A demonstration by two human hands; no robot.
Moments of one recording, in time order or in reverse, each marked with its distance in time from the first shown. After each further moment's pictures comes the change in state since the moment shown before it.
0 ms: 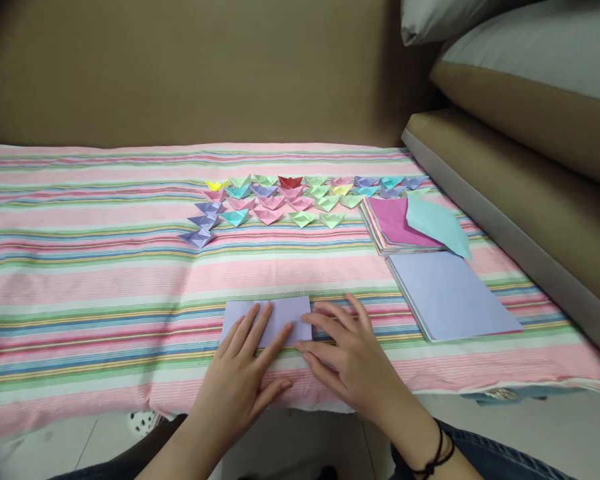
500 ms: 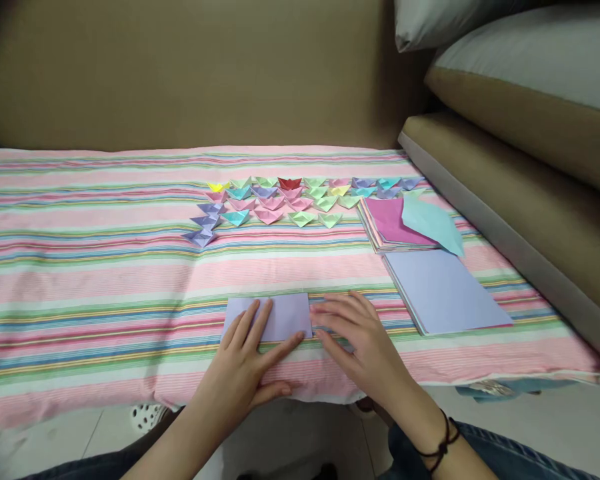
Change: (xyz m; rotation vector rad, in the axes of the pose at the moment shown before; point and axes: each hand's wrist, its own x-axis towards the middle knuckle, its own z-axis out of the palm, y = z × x) left_hand 0.003 -0.002 -0.002 0.000 -0.016 0.066; right_hand -0.004 0.007 -0.006 0.224 0.140 0.135
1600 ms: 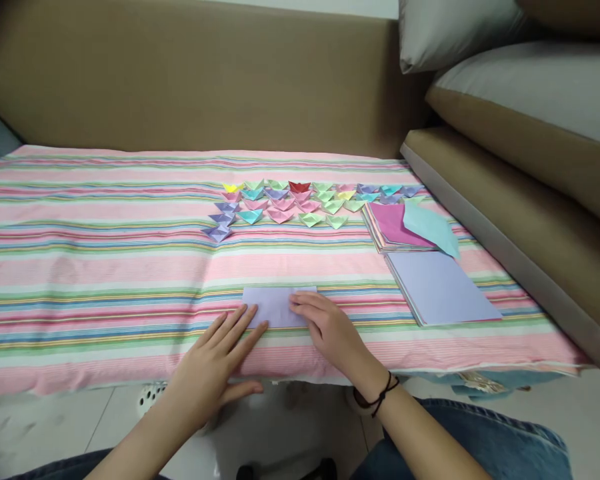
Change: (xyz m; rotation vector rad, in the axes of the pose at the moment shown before) left_hand -0.049 -0.032 -0.016 0.080 -0.046 0.021; right_hand 0.016 -0.007 0.050 0.158 -0.013 -0.080
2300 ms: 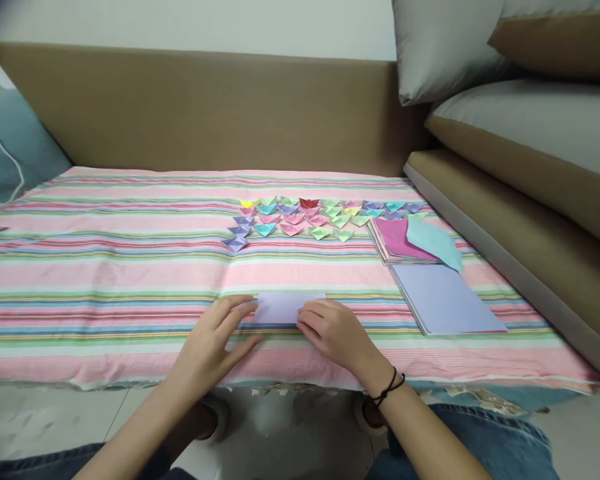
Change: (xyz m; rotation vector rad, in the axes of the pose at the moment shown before) left_hand 0.012 -0.017 -0.039 -0.334 0.278 -0.169; right_hand 0.017 -0.020 -0.015 -0.251 -0.026 -0.216
